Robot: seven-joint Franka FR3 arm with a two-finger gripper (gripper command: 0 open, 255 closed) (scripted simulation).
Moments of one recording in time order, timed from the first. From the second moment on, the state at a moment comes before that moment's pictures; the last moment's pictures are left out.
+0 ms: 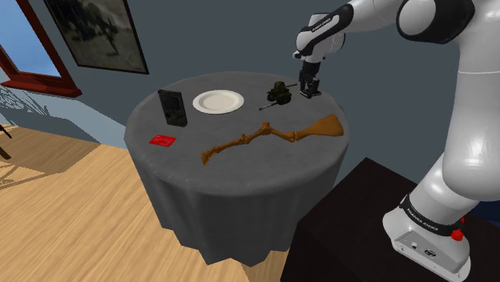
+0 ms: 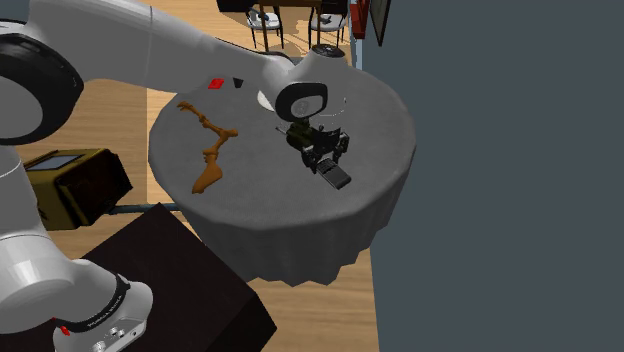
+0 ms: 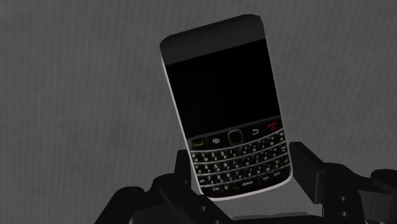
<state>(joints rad) 0.01 0.40 -0.39 -1.77 0.16 2.14 -1.58</state>
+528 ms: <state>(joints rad) 0.01 0.36 -0.40 -1.71 0.14 2.05 -1.57</state>
